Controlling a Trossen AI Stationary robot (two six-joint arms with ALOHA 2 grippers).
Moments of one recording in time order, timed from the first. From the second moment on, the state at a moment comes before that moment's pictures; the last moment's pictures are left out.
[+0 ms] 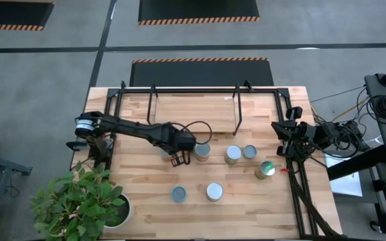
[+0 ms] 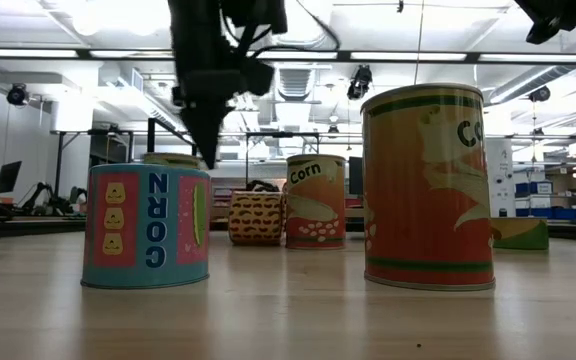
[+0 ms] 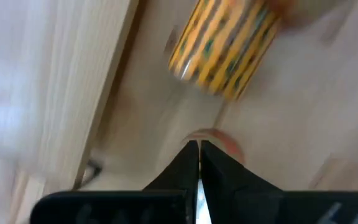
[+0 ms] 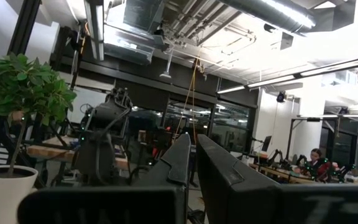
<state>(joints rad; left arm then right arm) -0.07 1.81 1.42 -1.11 -0.27 -0.46 0.30 0.03 0.17 0.36 0.43 -0.47</state>
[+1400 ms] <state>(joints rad) -0.08 1.82 1.27 -0.71 -0.37 -0.86 0.30 0.03 0.17 0.36 0.43 -0.47</state>
